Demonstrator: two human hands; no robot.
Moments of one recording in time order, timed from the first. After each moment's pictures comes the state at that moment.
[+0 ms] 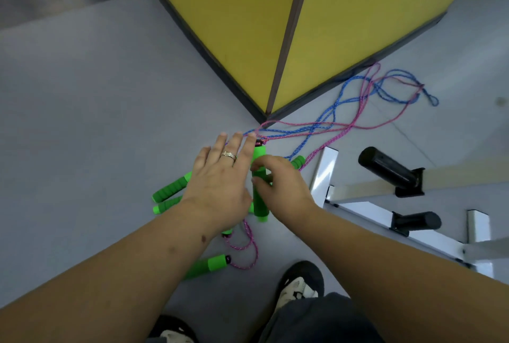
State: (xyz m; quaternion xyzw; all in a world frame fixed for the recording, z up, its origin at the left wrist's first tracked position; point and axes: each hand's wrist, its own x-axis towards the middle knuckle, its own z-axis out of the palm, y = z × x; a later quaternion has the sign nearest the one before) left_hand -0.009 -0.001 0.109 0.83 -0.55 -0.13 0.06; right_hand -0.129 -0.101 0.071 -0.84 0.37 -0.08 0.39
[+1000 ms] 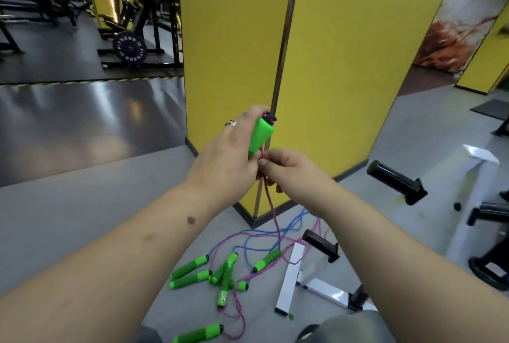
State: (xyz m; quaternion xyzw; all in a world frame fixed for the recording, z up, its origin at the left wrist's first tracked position) left_hand -0.114 0.126 0.504 0.71 -0.55 0.10 0.42; right_hand -0.227 0.018 0.497 -0.83 0.23 -0.20 0.47
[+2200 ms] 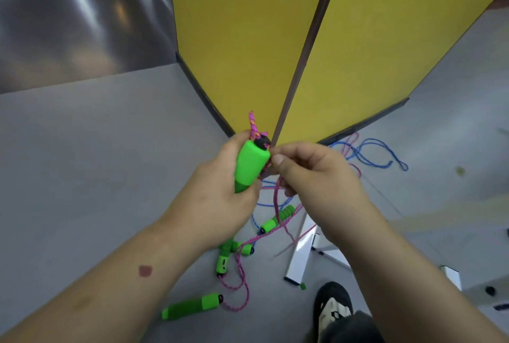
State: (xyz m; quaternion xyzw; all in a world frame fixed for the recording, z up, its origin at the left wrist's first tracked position) left_hand -0.020 0.045 0.299 0.76 -0.41 -0.23 0.45; right_hand -0.139 -0.068 0.322 -0.73 0.35 -0.22 0.55
